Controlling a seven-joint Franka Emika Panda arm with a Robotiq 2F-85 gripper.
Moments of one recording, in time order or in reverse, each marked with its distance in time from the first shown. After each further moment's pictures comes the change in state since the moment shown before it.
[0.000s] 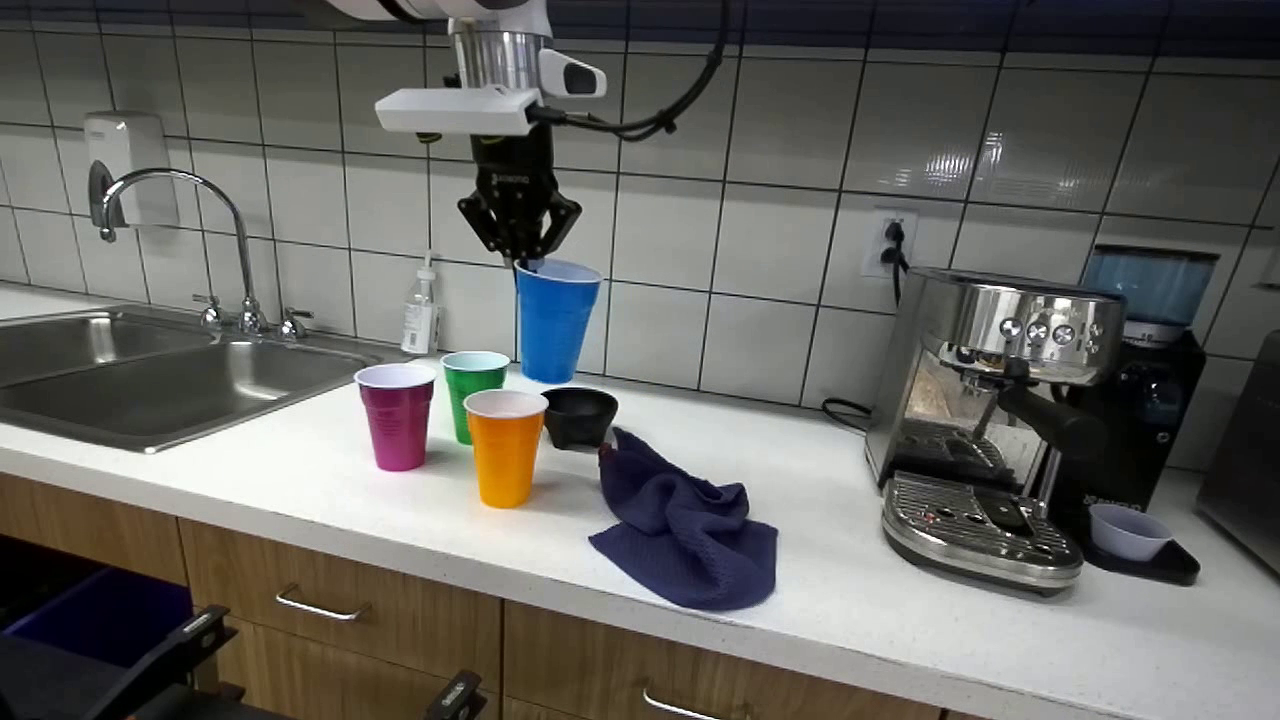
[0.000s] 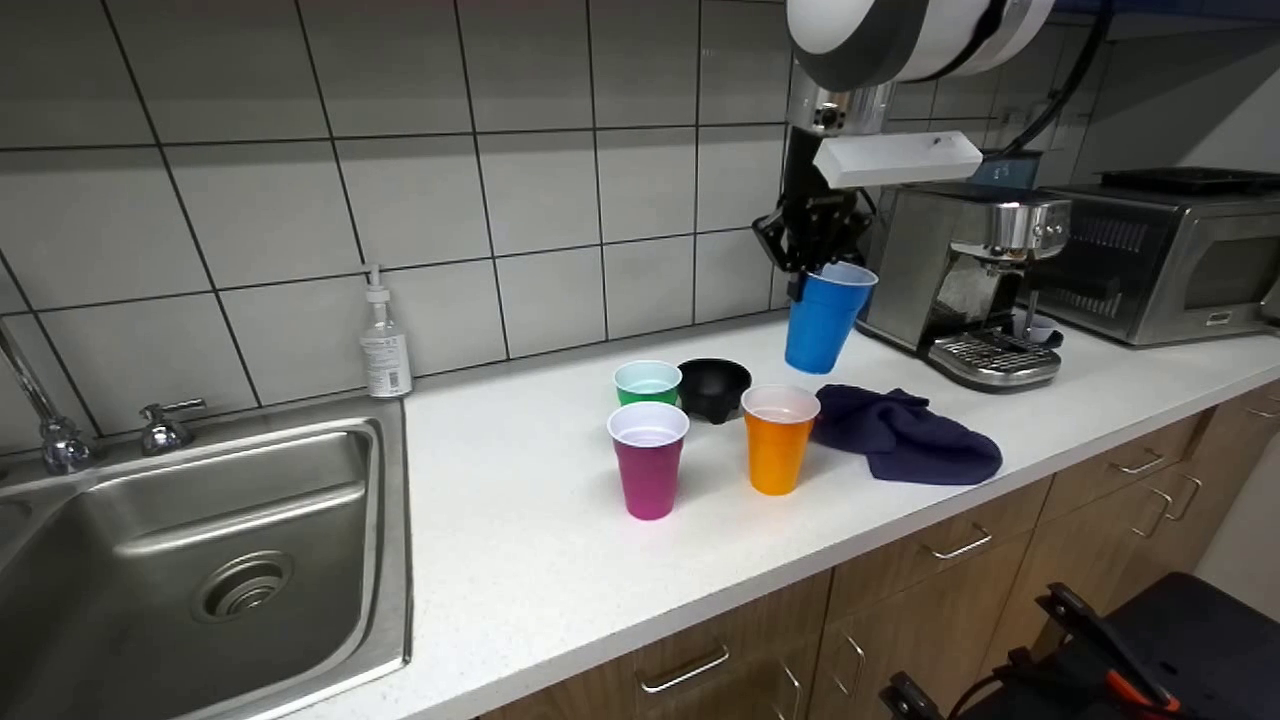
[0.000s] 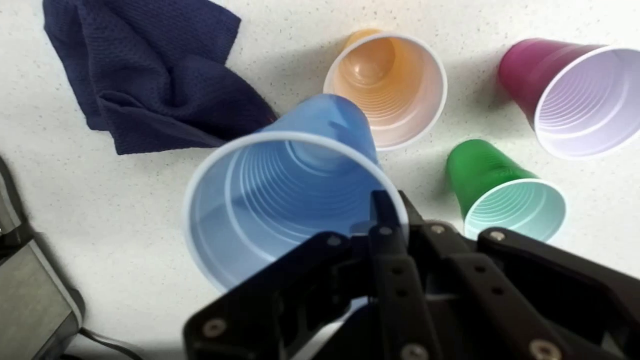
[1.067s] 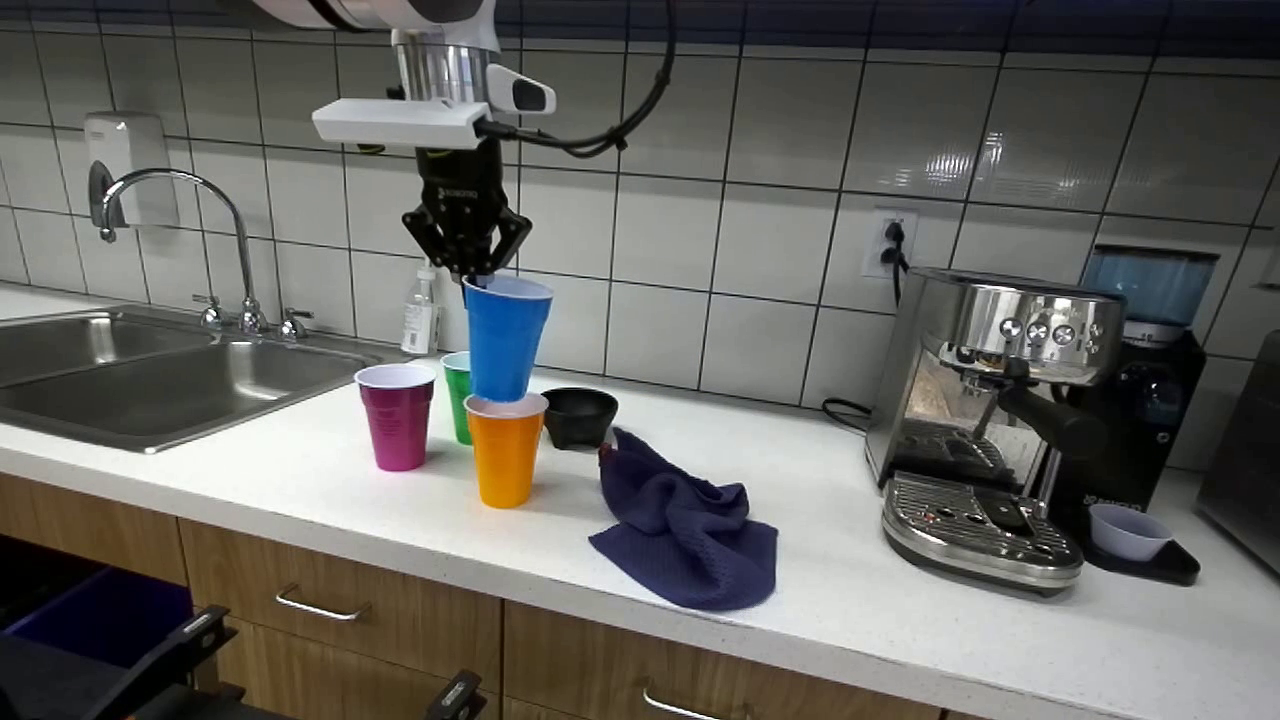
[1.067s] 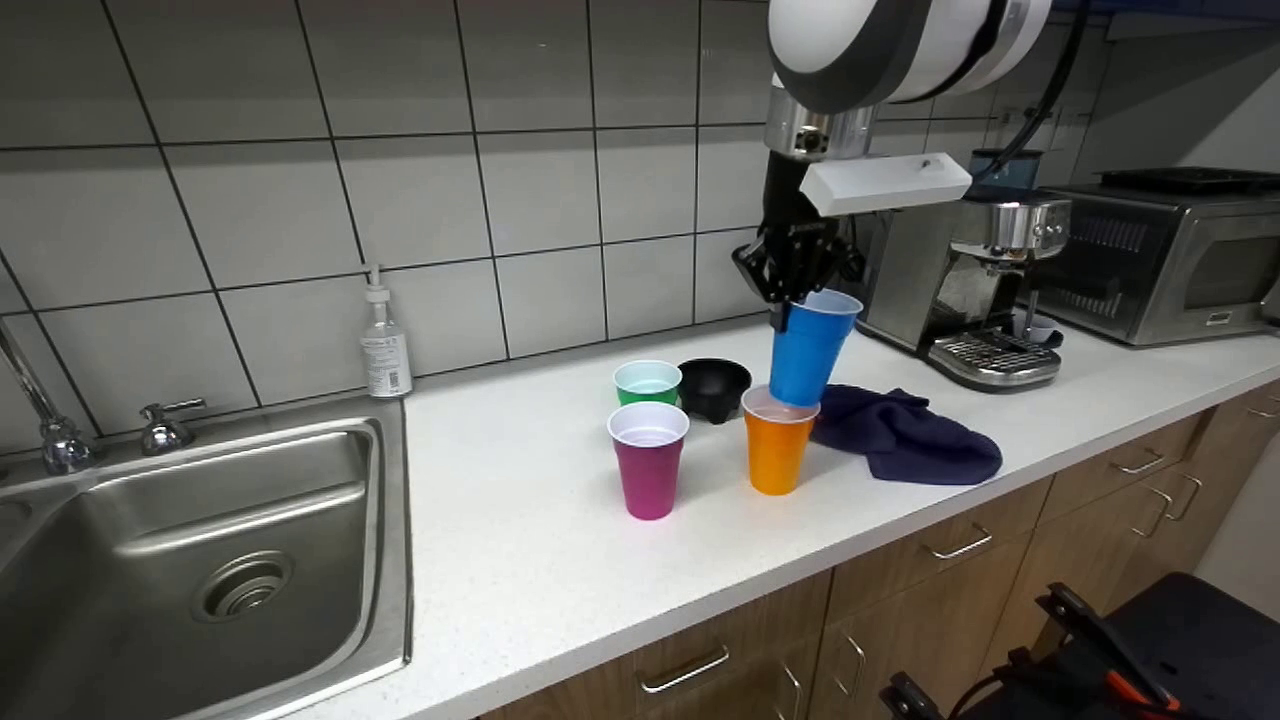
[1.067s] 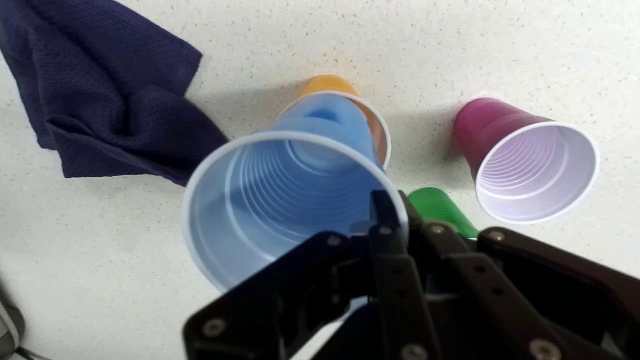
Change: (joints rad) arm 0.043 -0.027 0.042 -0.067 0.020 0.000 -0.016
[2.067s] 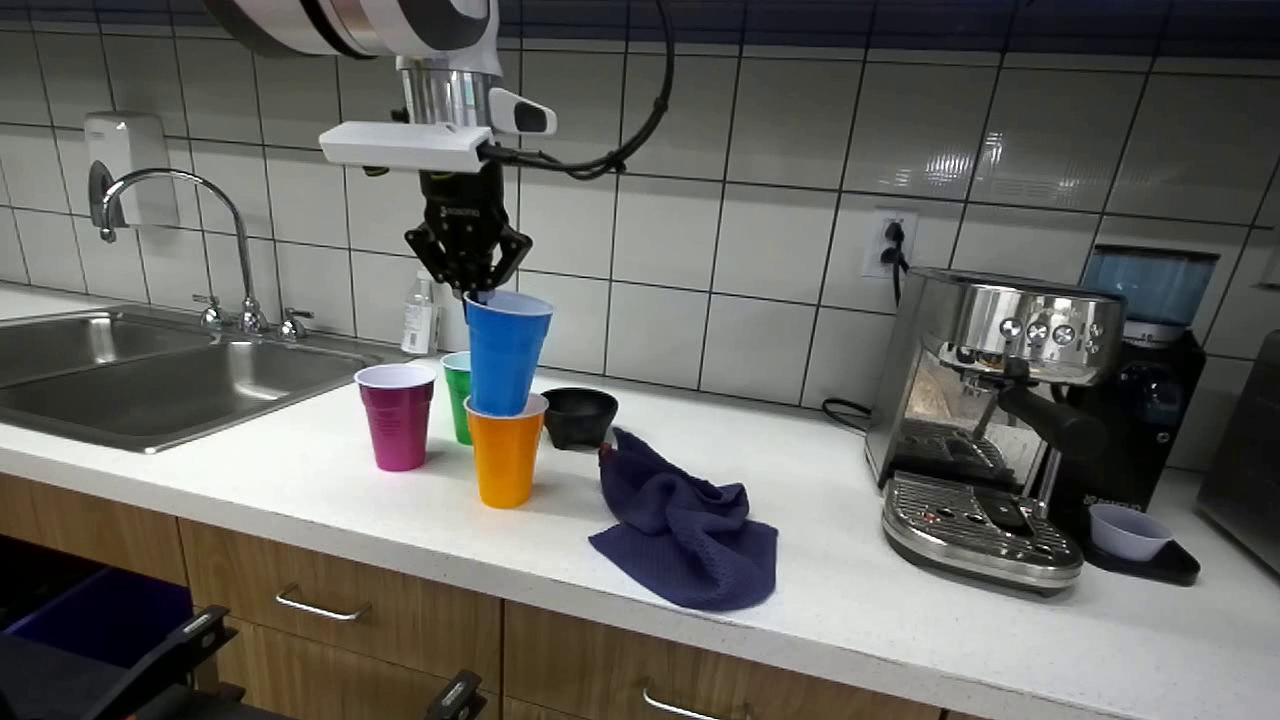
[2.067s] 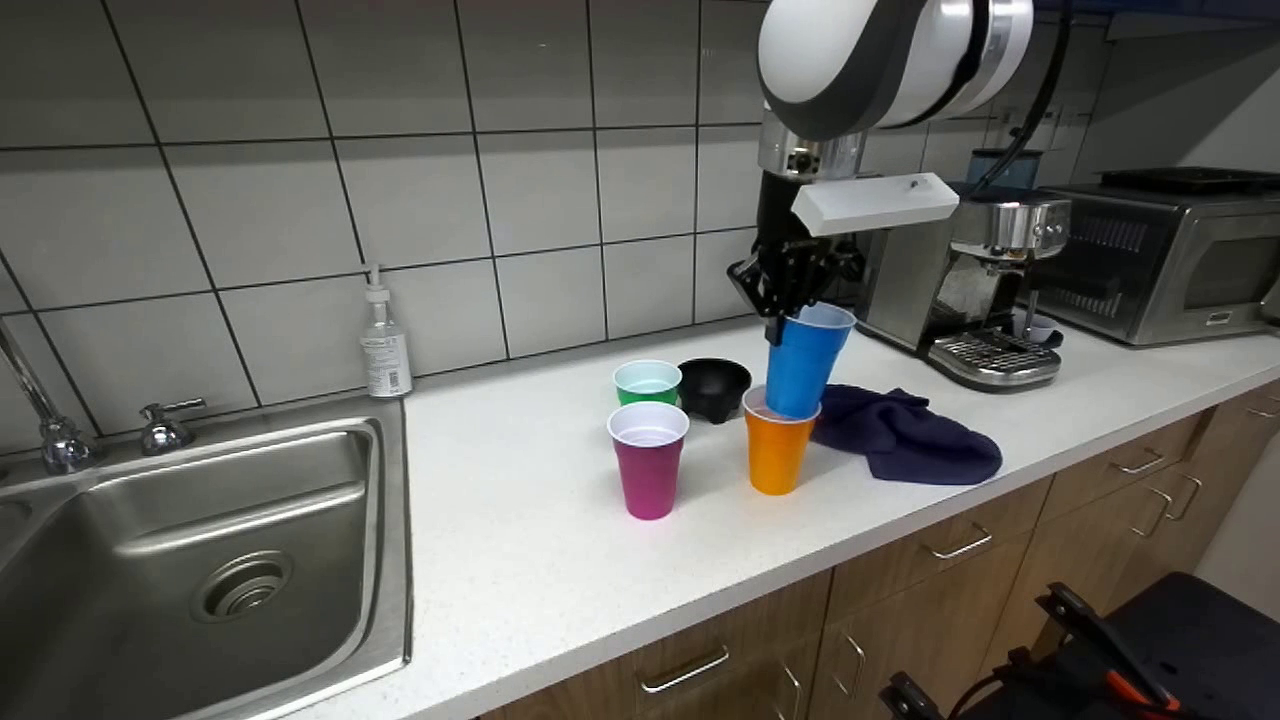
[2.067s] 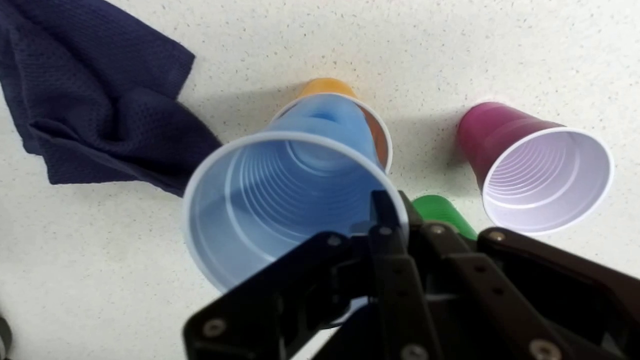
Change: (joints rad) arm 0.000 0.050 0.001 0.006 0.000 0.033 0.000
